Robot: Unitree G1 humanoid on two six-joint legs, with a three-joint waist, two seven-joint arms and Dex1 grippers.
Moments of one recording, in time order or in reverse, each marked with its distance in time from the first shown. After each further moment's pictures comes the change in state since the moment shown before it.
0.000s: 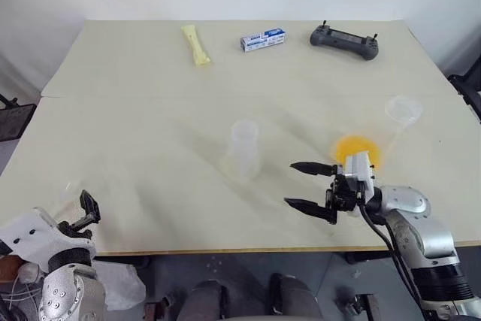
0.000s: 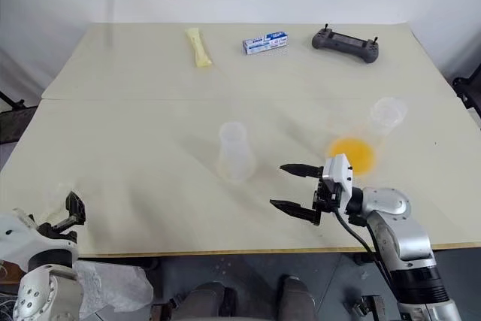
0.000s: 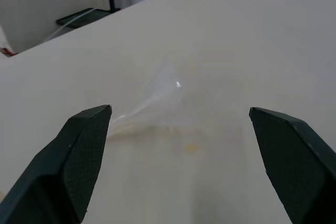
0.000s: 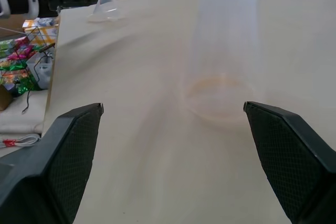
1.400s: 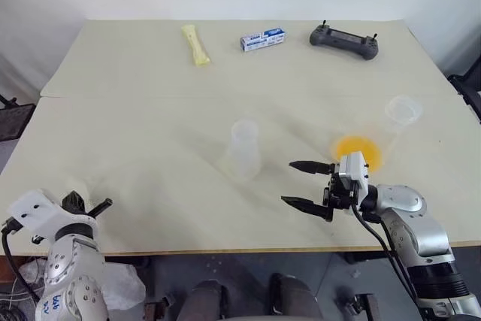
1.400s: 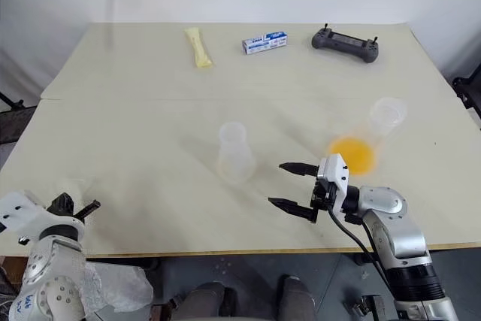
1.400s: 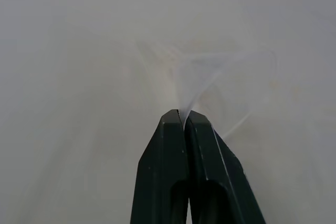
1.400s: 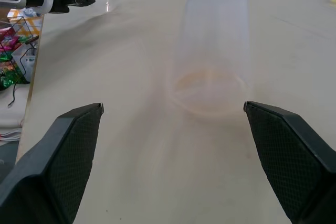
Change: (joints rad) left arm -0.219 0.122 0.115 0.189 -0.156 0.175 0.063; right arm -0.013 0.006 0.002 0.021 -0.045 -0.025 -0.035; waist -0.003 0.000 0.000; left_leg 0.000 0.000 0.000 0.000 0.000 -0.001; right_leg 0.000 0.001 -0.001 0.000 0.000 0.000
